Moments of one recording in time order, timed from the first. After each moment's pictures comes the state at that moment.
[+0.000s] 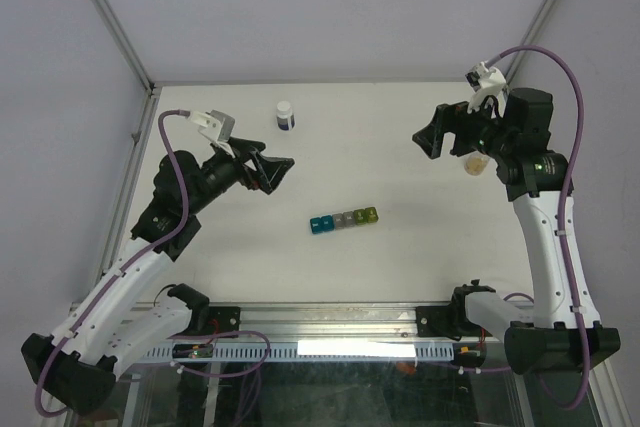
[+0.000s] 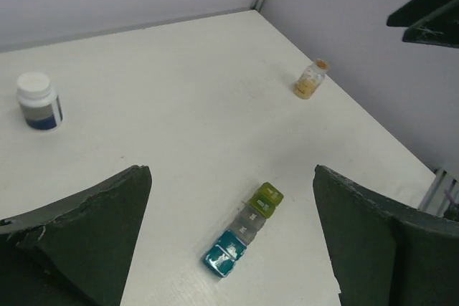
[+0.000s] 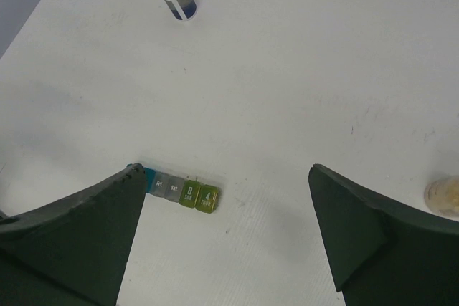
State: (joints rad) left arm -0.50 0.83 0.82 0.02 0.27 -0.30; right arm 0.05 1.07 1.32 -0.69 -0.51 -0.01
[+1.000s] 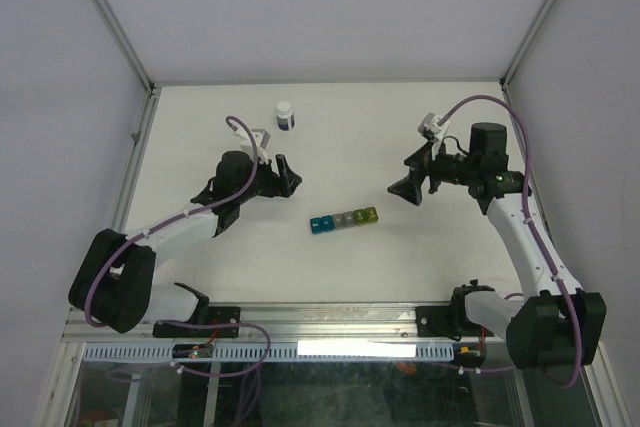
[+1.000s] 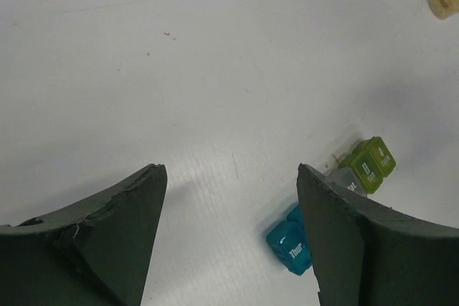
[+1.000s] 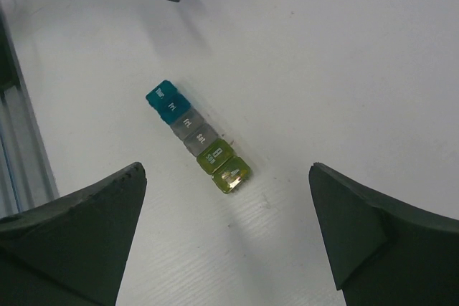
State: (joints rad) left arm -0.46 1.31 0.61 0.30 0.14 -0.41; right arm 0.07 1.10 0.91 -0.45 -0.93 -0.38
